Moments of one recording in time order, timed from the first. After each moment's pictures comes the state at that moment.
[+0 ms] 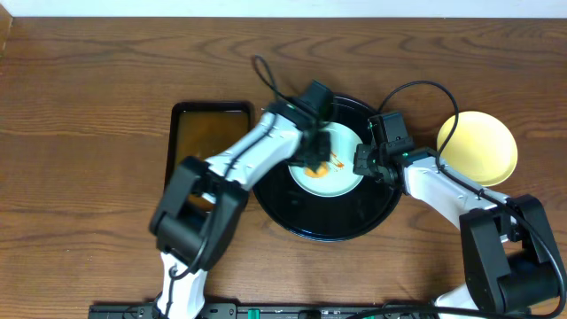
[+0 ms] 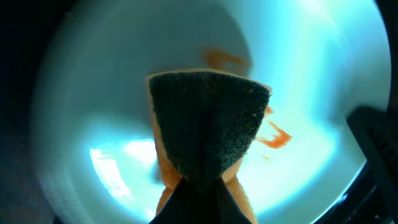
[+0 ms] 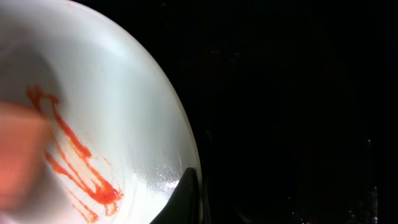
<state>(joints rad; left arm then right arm) -0.62 2.05 1.48 -0.75 0.21 -0.56 0.32 1.72 0.86 -0.25 -0.03 0.44</state>
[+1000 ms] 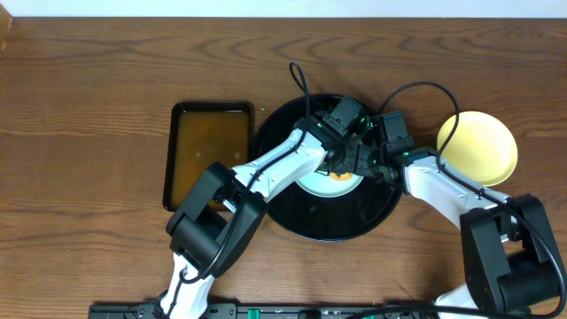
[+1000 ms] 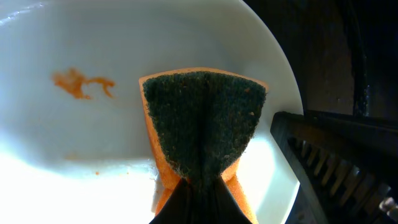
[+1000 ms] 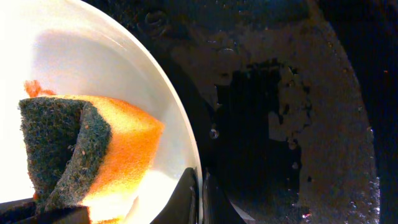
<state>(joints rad) -0.74 2.08 1.48 -0.61 0.13 -0.55 0.32 1.73 0.87 -0.27 -0.05 0.46</state>
